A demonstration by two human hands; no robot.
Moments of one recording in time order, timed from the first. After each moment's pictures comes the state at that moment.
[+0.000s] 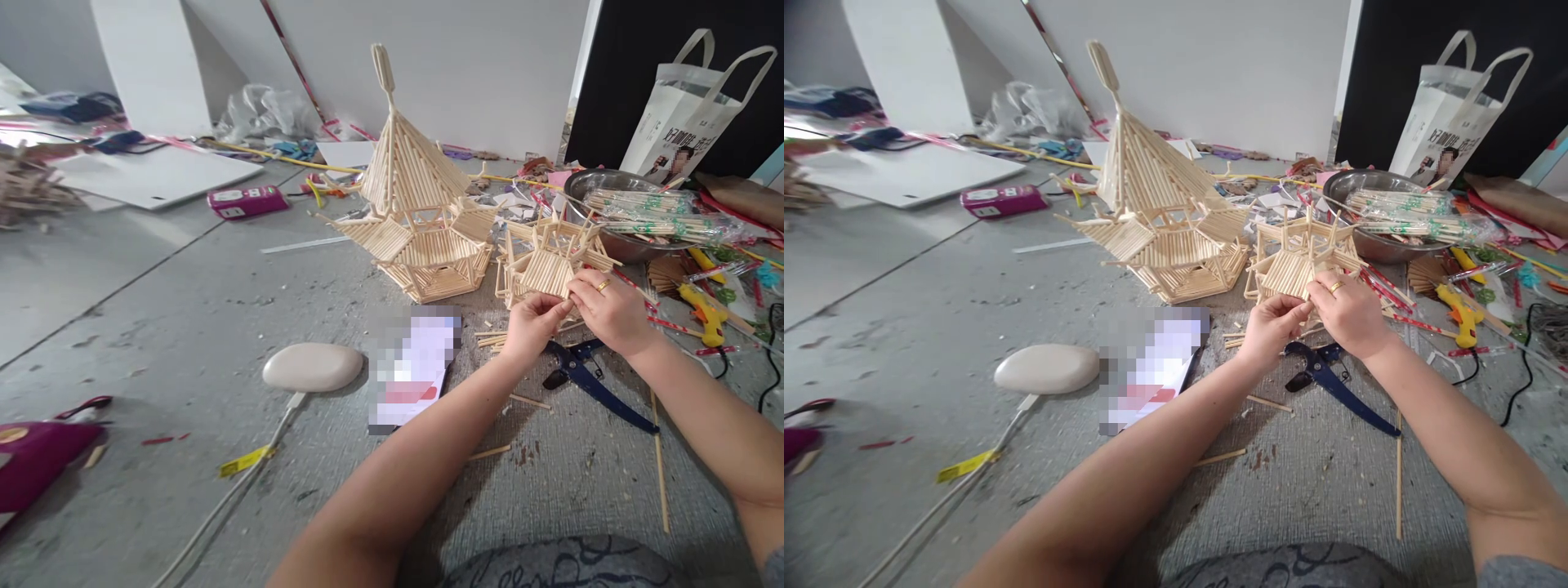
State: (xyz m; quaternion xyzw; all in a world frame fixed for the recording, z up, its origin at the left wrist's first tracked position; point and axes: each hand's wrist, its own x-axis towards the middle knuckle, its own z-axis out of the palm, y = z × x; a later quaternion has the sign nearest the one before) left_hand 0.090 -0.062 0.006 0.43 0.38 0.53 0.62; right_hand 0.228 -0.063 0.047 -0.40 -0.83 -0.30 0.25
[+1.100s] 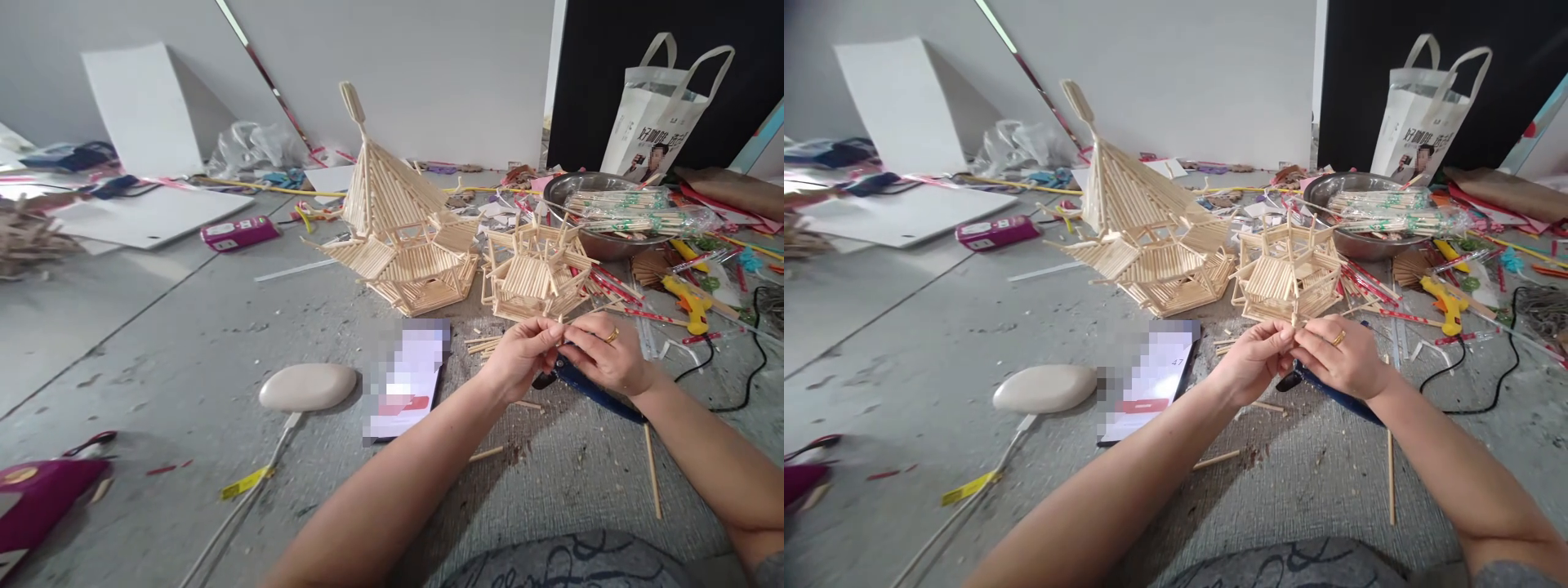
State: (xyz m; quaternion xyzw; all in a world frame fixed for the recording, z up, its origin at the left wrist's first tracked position) left_hand 0.078 -0.099 0.034 0.35 0.31 0.39 0.80; right_hand 0.242 -0.114 0.029 -0.31 -0.85 -0.17 0.39
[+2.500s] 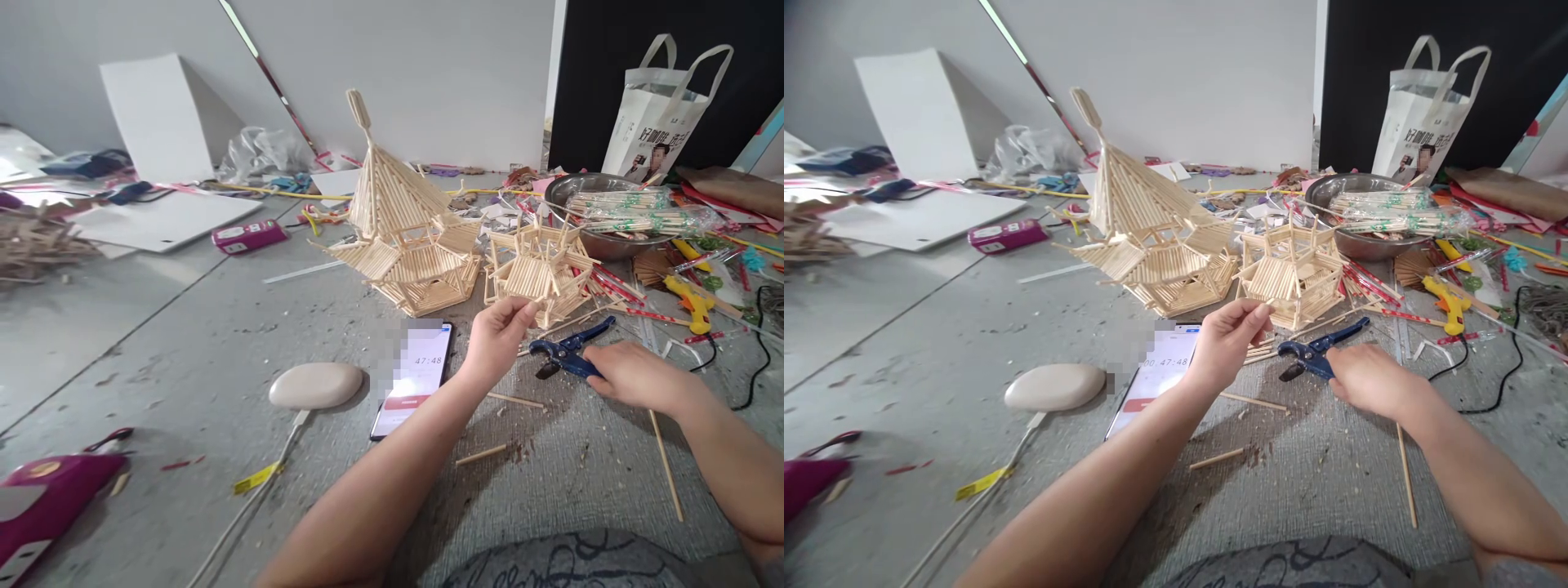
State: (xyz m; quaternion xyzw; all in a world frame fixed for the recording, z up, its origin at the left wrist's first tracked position) left_hand 0.054 -0.087 0.040 0.59 0.39 0.51 0.48; right_hand 0.247 -0.138 0.061 -0.54 -0.83 0.10 -0.12
